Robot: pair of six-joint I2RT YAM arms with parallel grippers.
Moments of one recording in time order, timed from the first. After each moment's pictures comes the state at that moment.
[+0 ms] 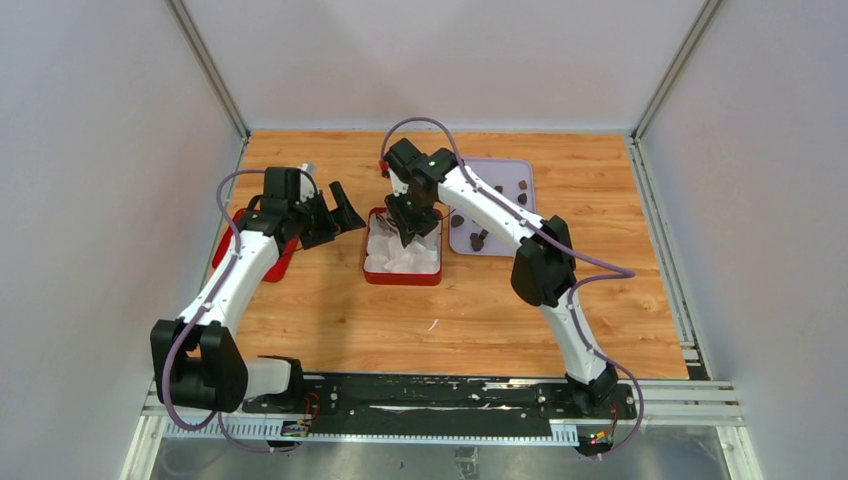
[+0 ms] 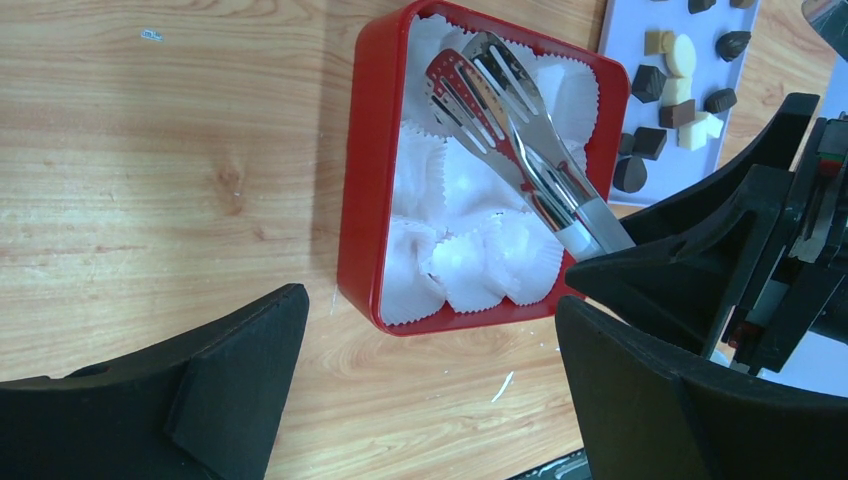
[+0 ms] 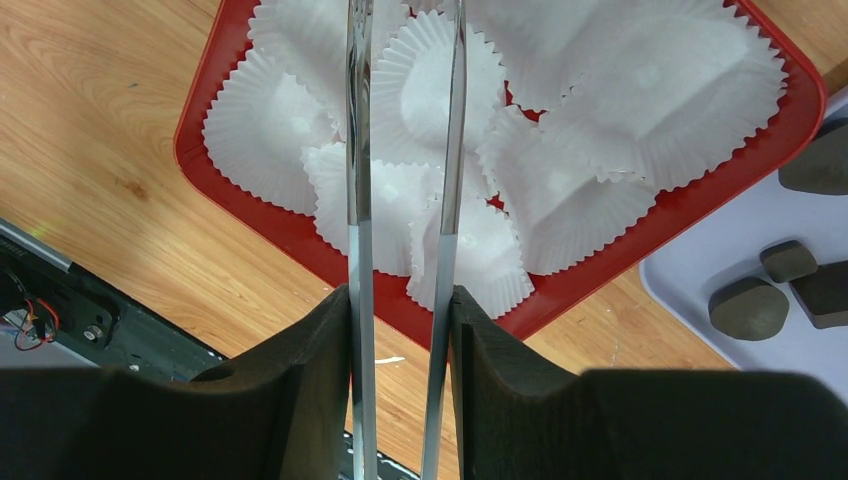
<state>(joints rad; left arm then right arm) -0.09 1.27 0.98 -0.51 0.33 -0.51 0.78 2.26 2.23 -1.17 -0.16 0.22</state>
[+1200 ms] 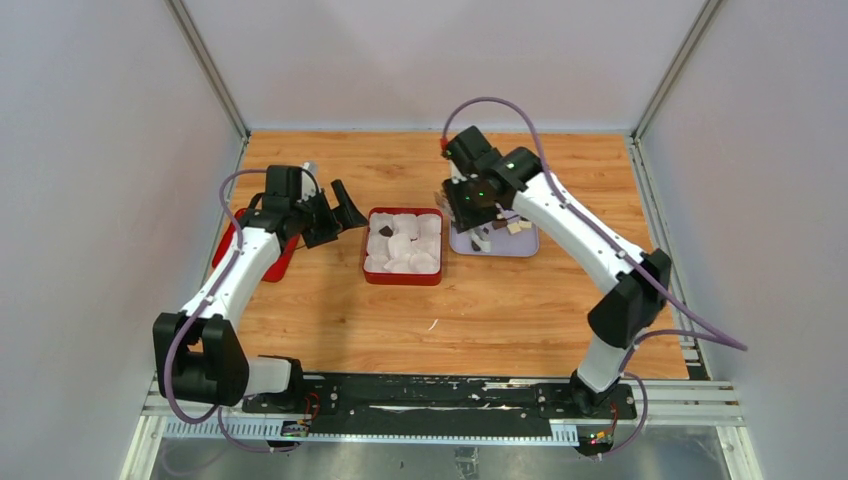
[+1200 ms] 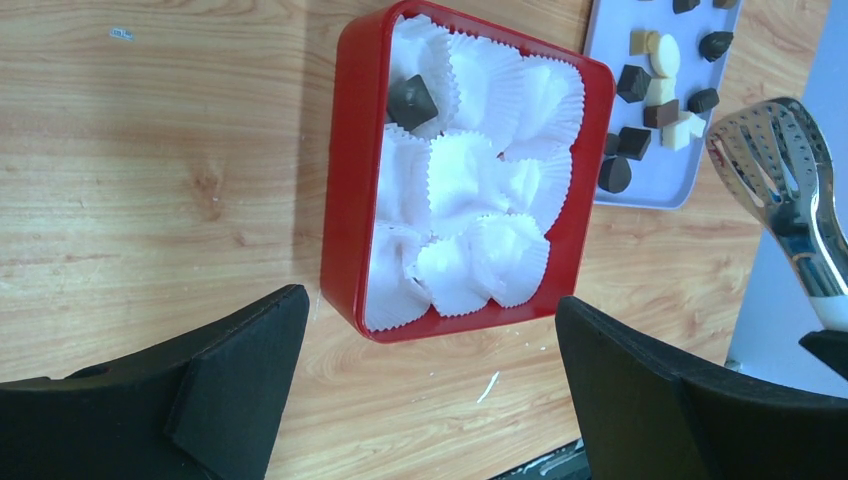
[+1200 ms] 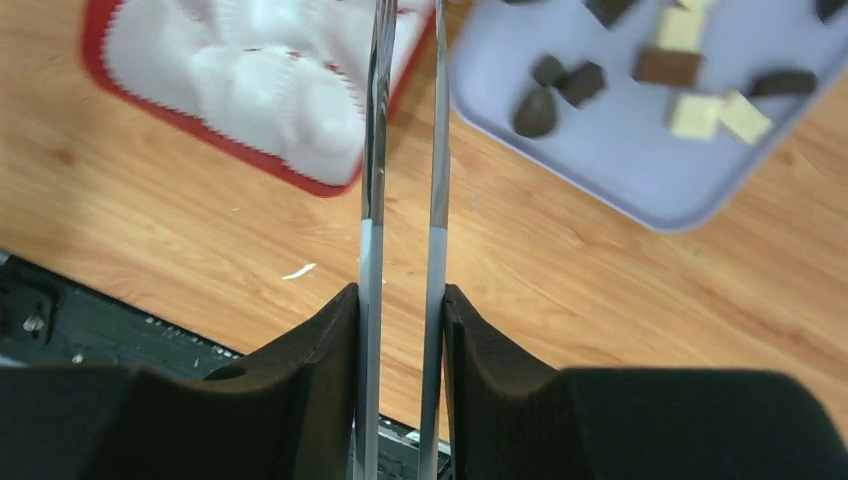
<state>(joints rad) -0.09 1.29 0.99 -0.50 0.36 -0.53 0.73 1.77 1.86 -1.13 0.04 0.23</state>
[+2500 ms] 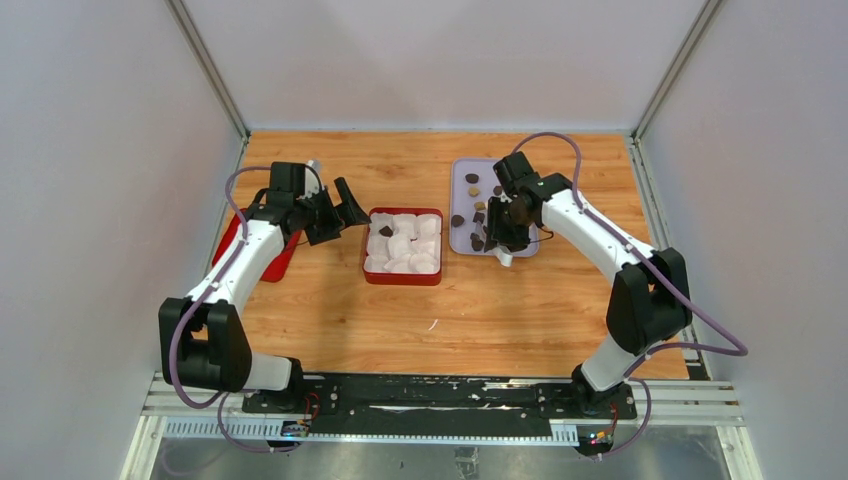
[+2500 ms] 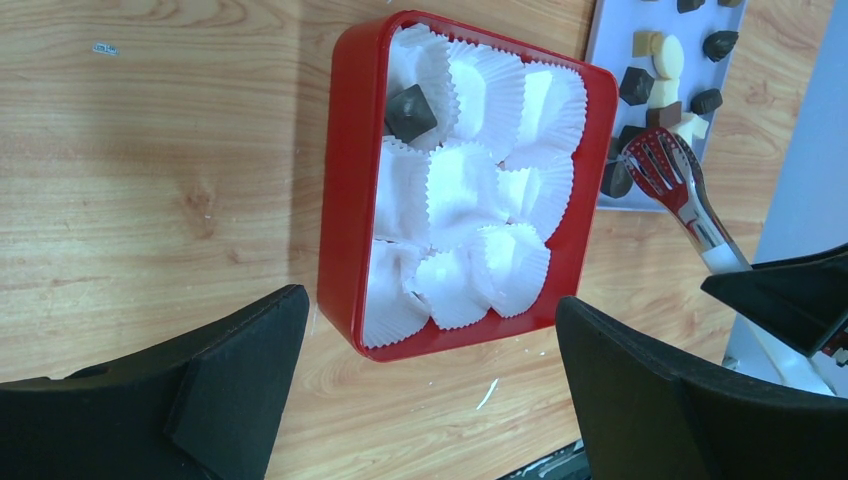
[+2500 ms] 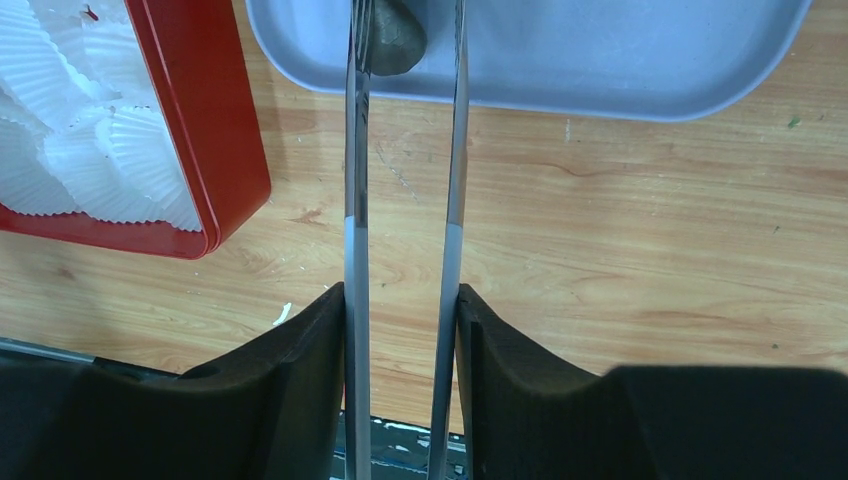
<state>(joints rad) -0.09 1.36 1.02 -0.48 0.38 -0.52 0.45 1.63 1.35 -0.89 -0.08 0.51</state>
